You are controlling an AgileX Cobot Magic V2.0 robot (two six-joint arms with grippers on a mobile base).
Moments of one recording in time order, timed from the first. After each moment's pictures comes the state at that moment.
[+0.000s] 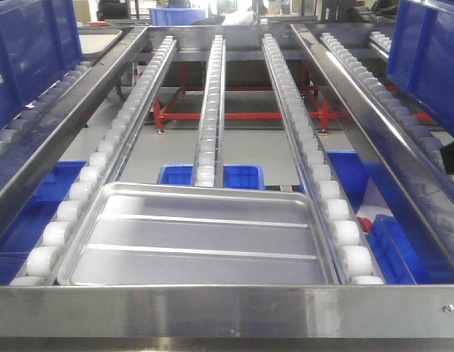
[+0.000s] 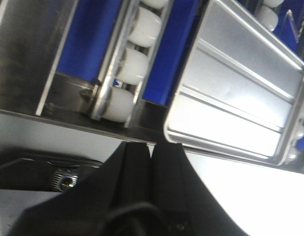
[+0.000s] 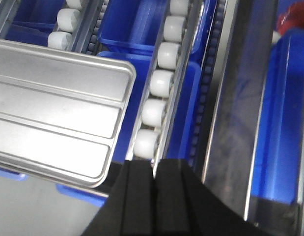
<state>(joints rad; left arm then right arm) -0.13 1.07 -0.51 -0.70 0.61 0.07 0.37 0.92 -0.43 0.05 0.25 0.26</state>
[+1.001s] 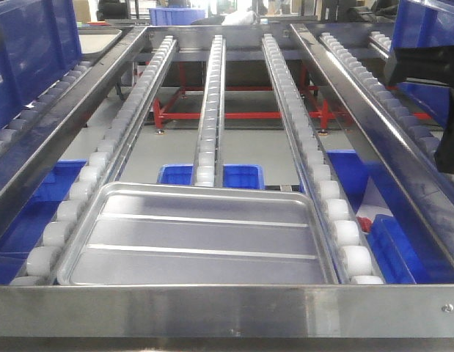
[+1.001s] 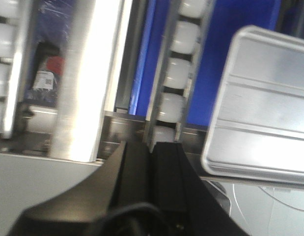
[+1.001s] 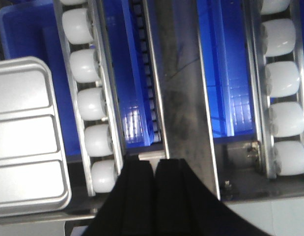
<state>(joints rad) -0.48 1.26 -0.93 0.12 0.86 -0.59 0.39 1.29 -0.83 -0.20 0.71 0.75</state>
